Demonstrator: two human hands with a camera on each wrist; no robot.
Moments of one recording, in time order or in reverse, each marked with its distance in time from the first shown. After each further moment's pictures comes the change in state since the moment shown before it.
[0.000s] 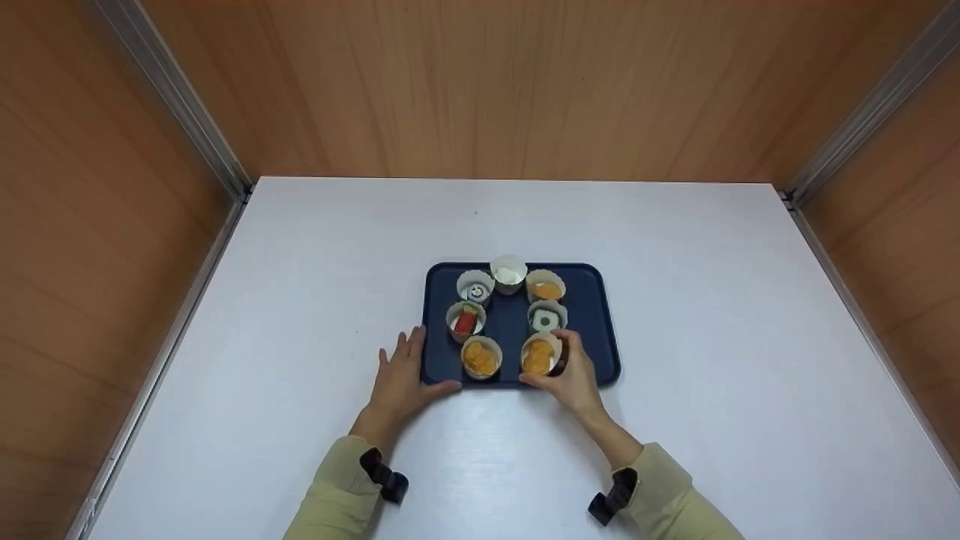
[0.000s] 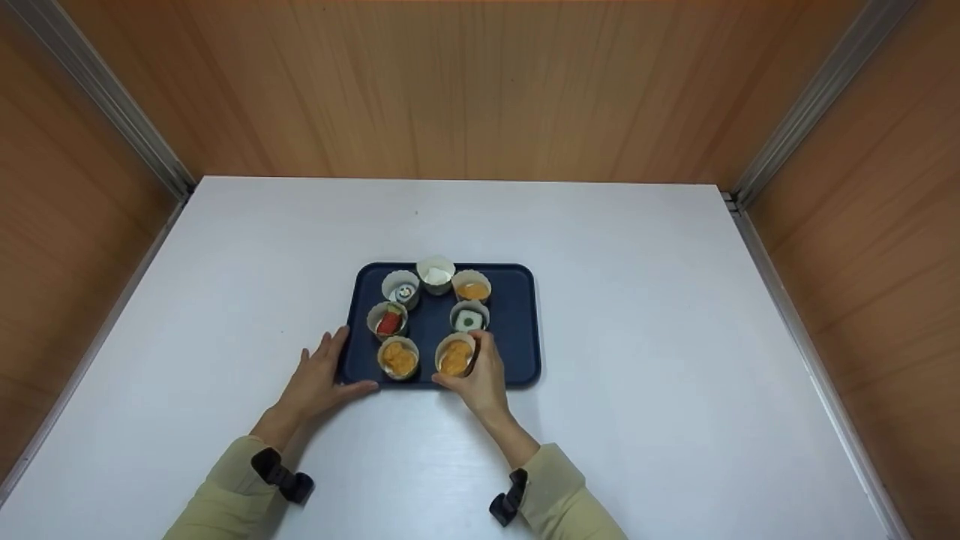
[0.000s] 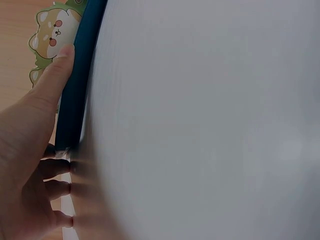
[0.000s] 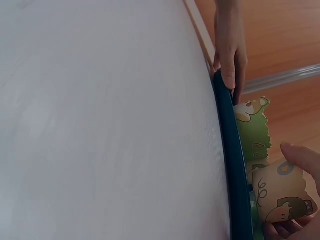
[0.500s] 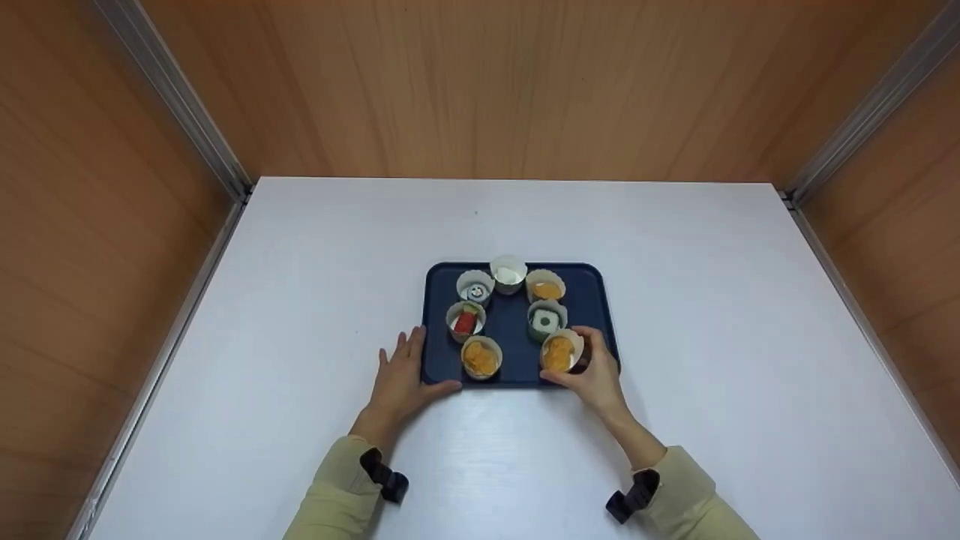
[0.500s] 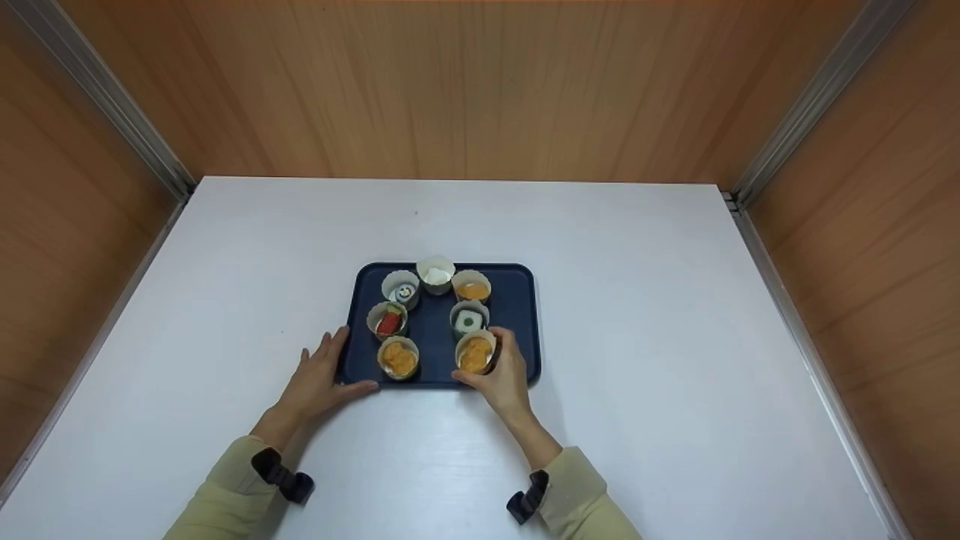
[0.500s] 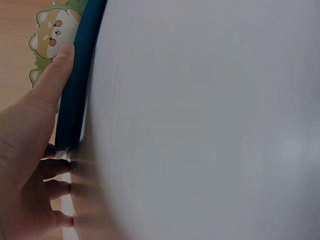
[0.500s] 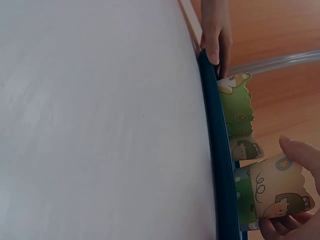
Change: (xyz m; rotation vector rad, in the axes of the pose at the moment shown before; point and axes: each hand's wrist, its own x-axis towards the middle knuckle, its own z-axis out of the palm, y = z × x) left_hand 0.000 0.000 0.000 0.005 0.005 0.005; right_hand 0.002 0.008 -0.026 0.060 0.013 0.055
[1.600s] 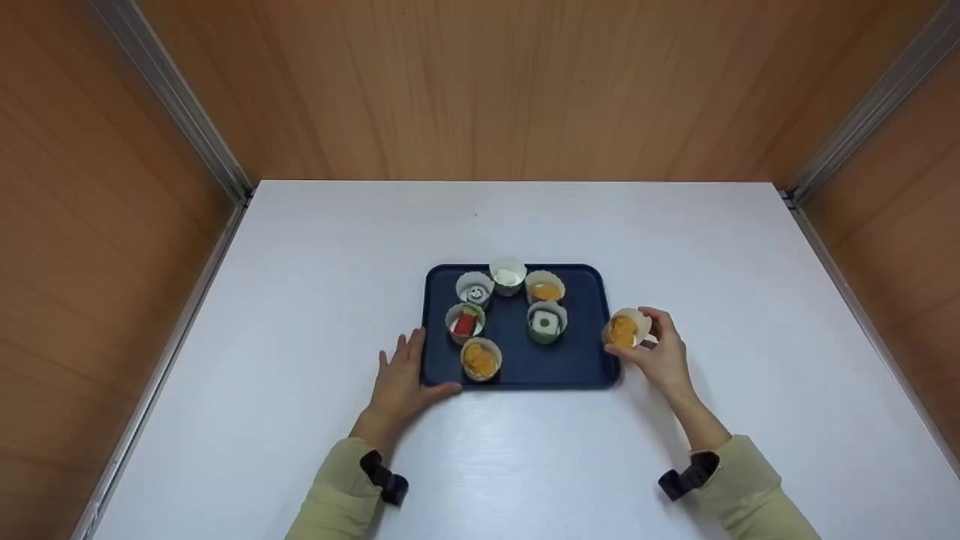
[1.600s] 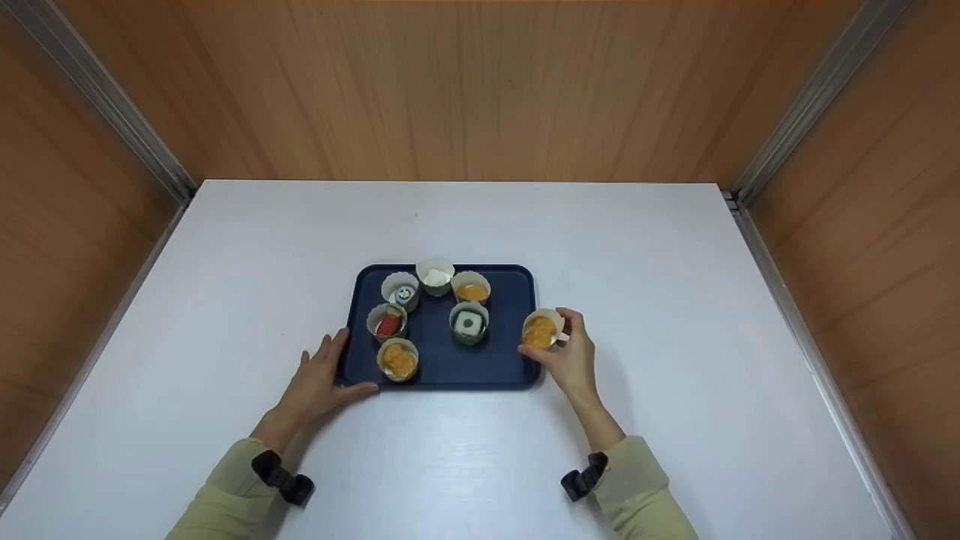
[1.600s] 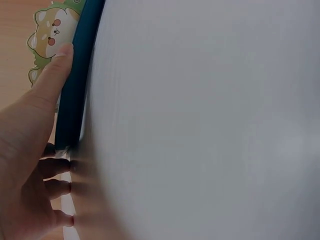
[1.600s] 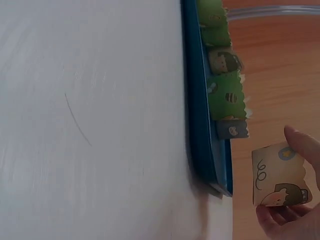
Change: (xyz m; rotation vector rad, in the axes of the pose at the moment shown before) left_hand 0.000 -0.002 0.001 -0.003 0.030 0.025; right_hand 0.027 0.017 -0.082 -0.037 0.058 0.178
